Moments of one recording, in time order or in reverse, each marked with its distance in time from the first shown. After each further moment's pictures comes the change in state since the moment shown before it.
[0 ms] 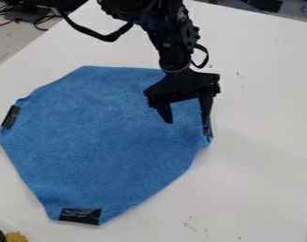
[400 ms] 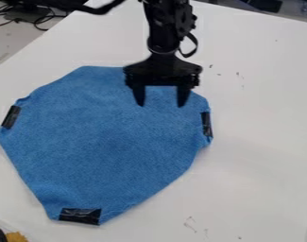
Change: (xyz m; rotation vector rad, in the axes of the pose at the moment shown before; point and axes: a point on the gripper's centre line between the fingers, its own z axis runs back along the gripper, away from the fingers) arm 0.012 0.034 0.035 0.243 -0.057 -0.118
